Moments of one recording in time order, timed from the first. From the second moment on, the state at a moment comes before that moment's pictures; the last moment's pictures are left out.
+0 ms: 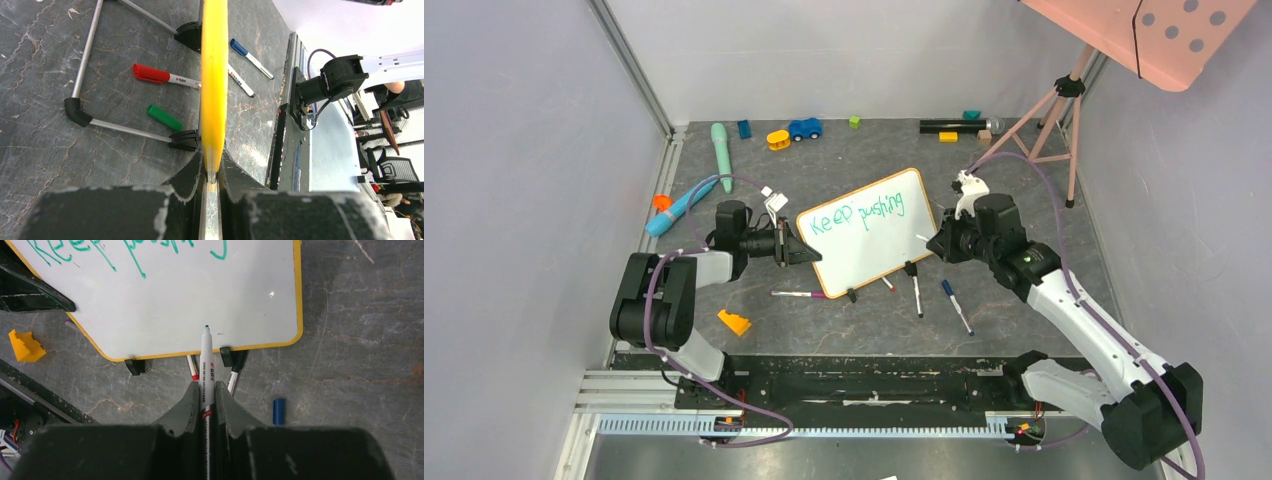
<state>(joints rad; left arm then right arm) -0.11 1.59 0.59 0.45 1.19 -0.26 0.44 1.04 0.84 -0.40 -0.15 0.28</state>
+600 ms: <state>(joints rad) -0.11 1.59 0.57 0.51 1.19 -0.27 0.64 1.03 0.73 -0.29 -0.06 0.33</state>
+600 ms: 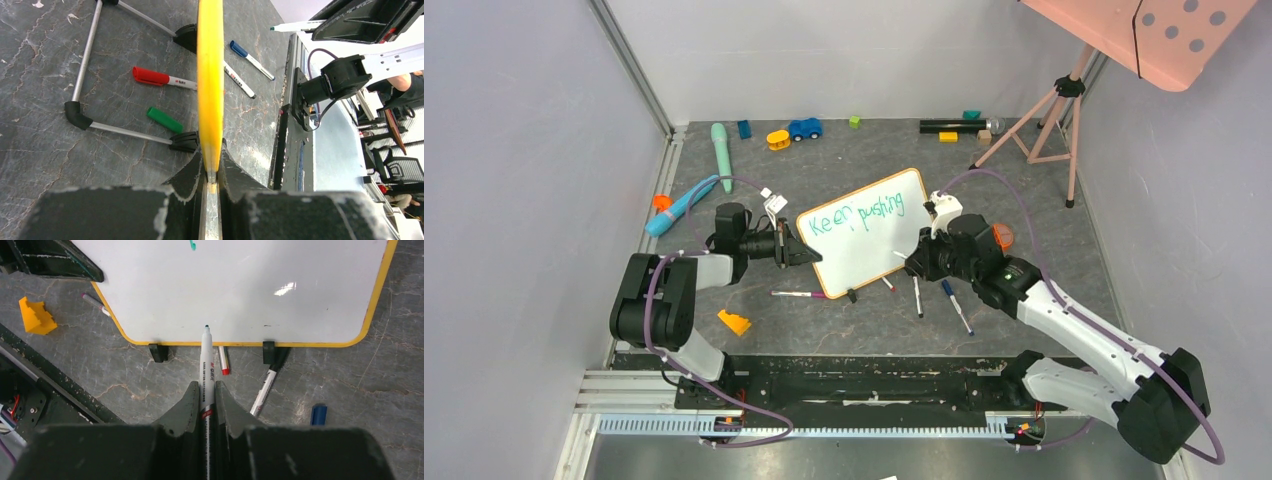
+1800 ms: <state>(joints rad) -0.12 1.76 0.61 0.75 1.29 -0.43 0.64 1.16 0.81 -0.22 0.01 0.27</state>
